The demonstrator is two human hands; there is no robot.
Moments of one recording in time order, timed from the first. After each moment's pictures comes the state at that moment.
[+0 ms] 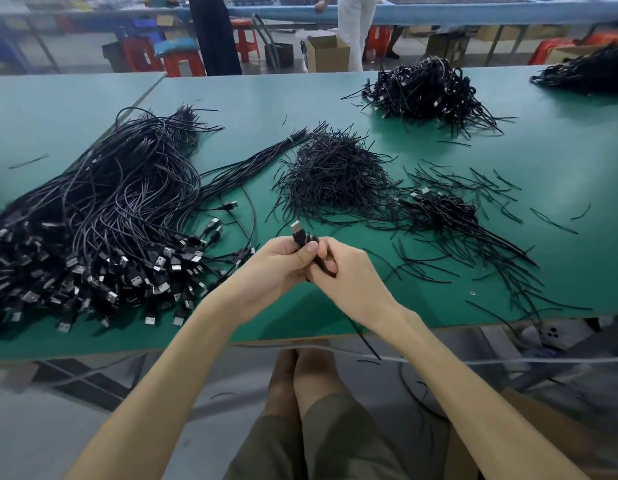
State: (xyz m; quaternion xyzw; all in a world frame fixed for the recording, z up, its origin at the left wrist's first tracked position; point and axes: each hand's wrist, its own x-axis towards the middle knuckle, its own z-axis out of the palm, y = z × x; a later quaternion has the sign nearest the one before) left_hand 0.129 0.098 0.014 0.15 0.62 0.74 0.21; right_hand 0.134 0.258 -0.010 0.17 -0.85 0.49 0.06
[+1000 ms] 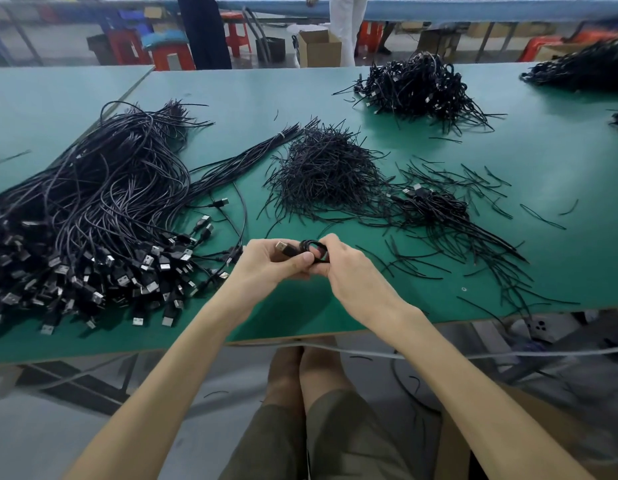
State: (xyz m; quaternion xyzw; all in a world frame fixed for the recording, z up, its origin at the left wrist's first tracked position) left_hand 0.119 0.093 -0.015 0.09 0.71 0.70 0.08; right_hand 0.132 0.272 -0.015 0.16 -0.93 0.33 0.04
